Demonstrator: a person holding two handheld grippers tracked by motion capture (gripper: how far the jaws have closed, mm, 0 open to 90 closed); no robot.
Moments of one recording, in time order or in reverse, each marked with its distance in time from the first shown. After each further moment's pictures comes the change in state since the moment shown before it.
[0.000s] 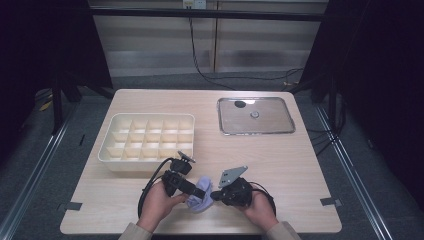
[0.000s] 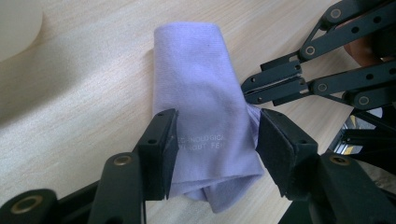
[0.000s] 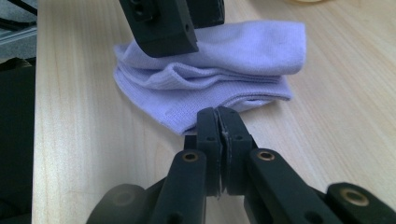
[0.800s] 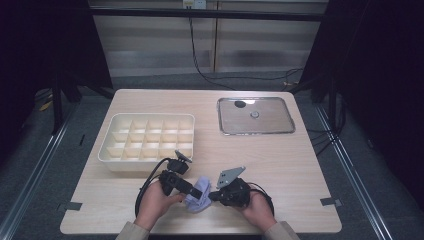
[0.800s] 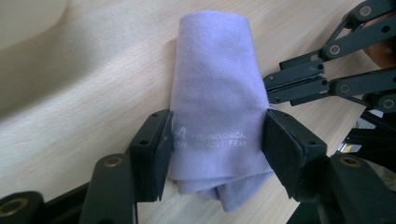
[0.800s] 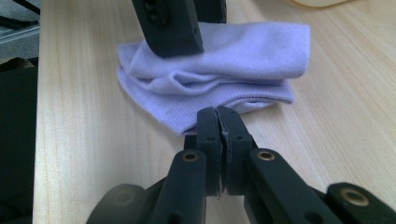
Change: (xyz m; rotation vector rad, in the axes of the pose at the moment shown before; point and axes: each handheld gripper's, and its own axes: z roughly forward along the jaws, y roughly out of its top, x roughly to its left) left arm 0.011 -0.002 0.004 0.029 0.002 -0.039; right arm 0.002 0.003 0.003 0.001 0.002 -0.017
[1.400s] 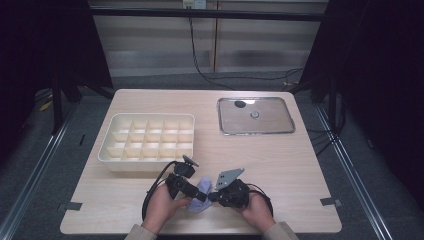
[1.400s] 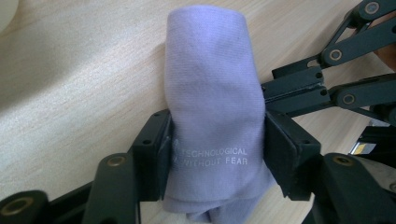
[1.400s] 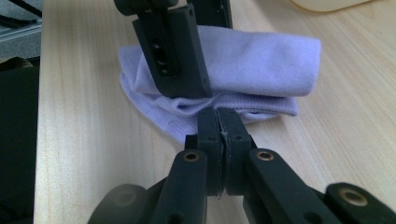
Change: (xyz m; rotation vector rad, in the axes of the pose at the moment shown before) left arm -0.014 0.001 0.013 -0.008 0.043 0.034; right arm 0.004 0.001 0.002 -0.007 -0.008 -0.009
